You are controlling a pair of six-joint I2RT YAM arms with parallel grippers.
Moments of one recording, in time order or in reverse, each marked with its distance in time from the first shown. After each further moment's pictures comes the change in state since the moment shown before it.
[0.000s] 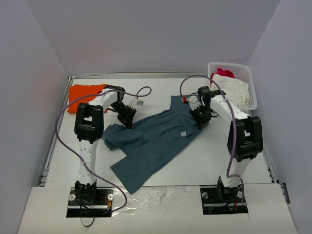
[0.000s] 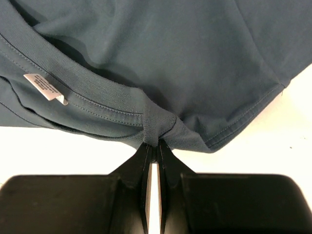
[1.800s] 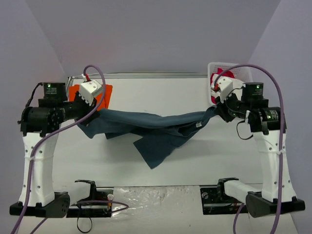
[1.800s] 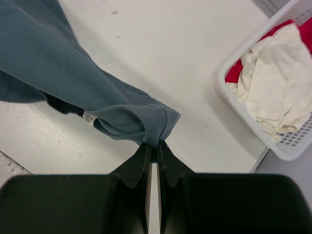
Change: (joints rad) left arm 0.151 -1.090 -0.112 -0.150 -0.104 -0.112; right arm -0.113 -0.640 0.171 -0.184 -0.192 -0.058
